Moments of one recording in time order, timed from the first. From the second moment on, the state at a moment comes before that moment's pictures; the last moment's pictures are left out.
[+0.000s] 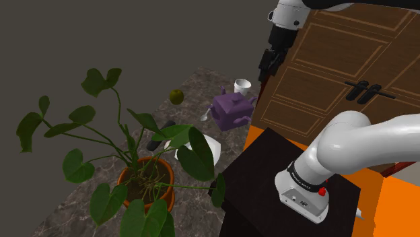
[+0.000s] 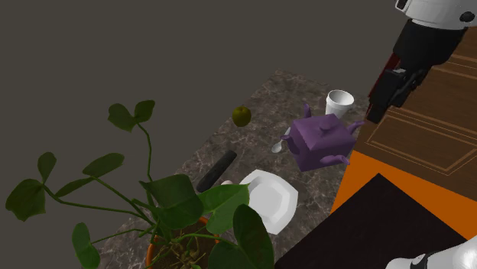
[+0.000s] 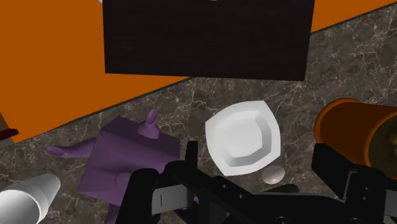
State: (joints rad) arm -0.01 -0.76 -0.06 -2.45 0.04 1.60 -0.09
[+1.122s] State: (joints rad) arm -0.01 -0.43 0.24 -2.55 0.20 2.08 0.46
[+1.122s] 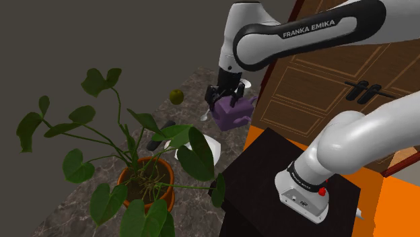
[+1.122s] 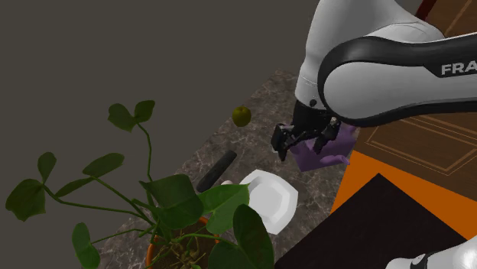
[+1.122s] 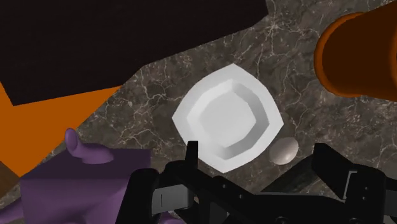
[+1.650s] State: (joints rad) arm -0.03 -0.10 0.36 -2.44 0.14 2.30 0.79
